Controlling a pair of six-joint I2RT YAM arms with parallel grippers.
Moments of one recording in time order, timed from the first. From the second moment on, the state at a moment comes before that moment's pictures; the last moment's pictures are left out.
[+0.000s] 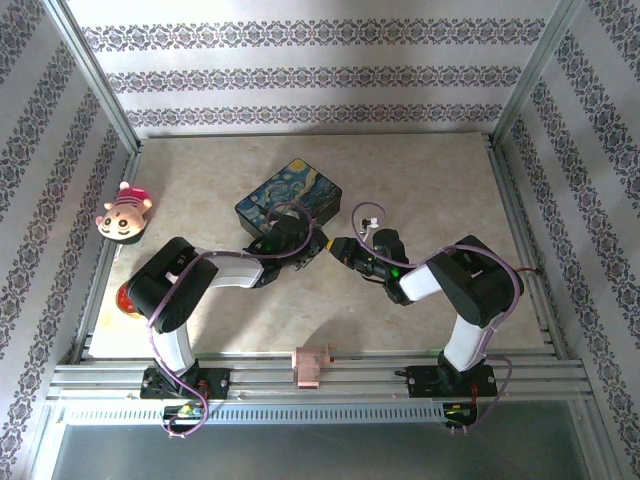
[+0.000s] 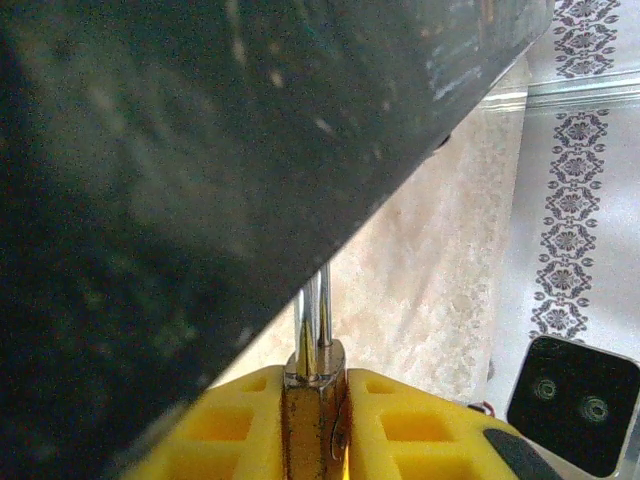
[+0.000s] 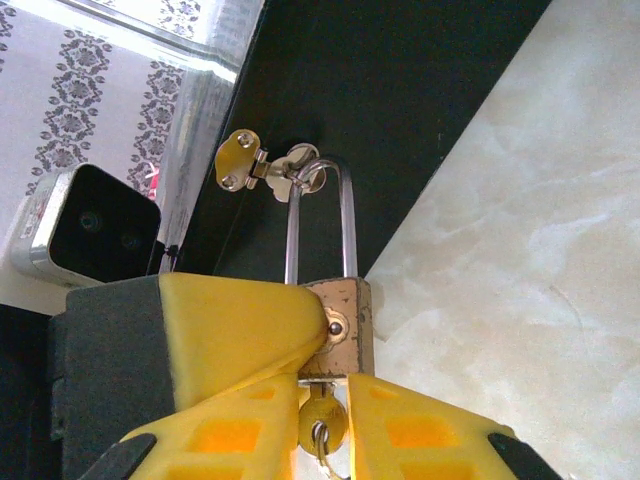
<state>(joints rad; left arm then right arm) -0.65 1.80 0.82 0.43 0.10 -1.29 0.51 1.78 0.49 0.94 -0.39 1.05</state>
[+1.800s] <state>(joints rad) -0.62 1.75 0.89 0.23 0.18 -1.39 0.68 1.56 0.76 0.06 -0.05 0.18</state>
